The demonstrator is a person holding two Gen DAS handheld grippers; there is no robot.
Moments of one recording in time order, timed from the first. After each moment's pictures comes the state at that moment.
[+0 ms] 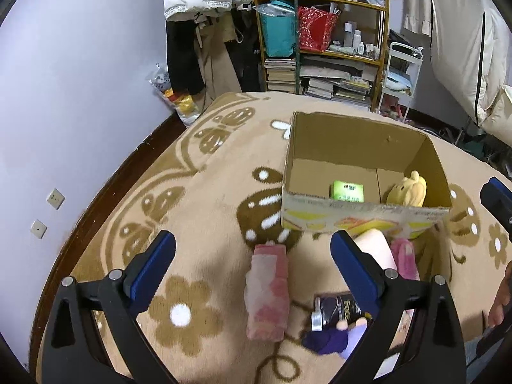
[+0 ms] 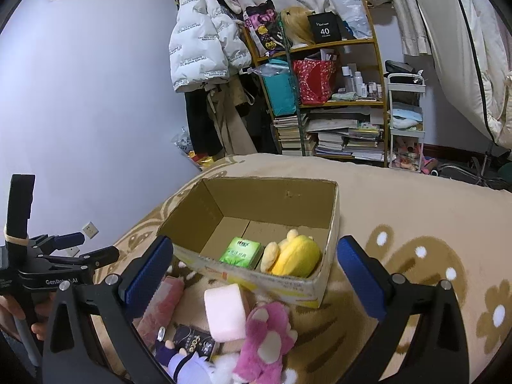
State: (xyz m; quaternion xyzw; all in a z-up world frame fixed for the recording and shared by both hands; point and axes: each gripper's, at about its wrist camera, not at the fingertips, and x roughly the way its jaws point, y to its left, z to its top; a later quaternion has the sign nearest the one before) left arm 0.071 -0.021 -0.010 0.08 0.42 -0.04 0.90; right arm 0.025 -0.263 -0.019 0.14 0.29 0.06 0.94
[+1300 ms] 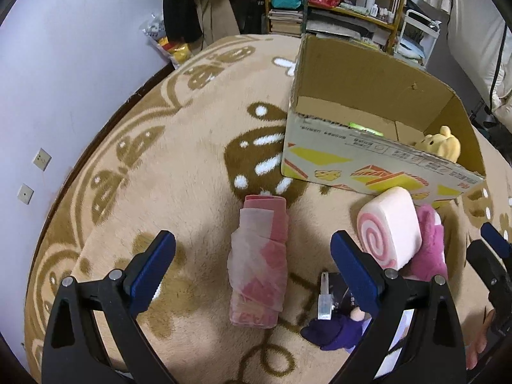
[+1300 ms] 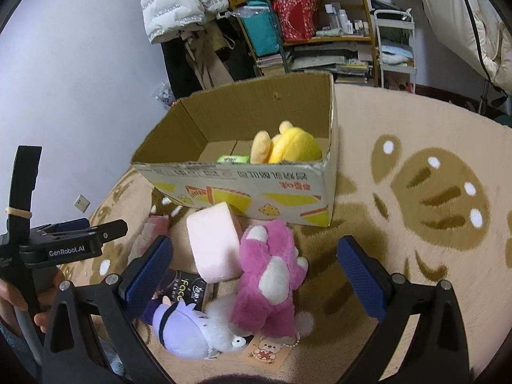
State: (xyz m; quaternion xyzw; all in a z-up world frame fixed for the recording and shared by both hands) left arm 0.090 -0.019 -0.090 0.06 0.52 -0.03 0.85; right arm 0.021 -0.249 -0.099 0.17 0.41 0.04 0.89
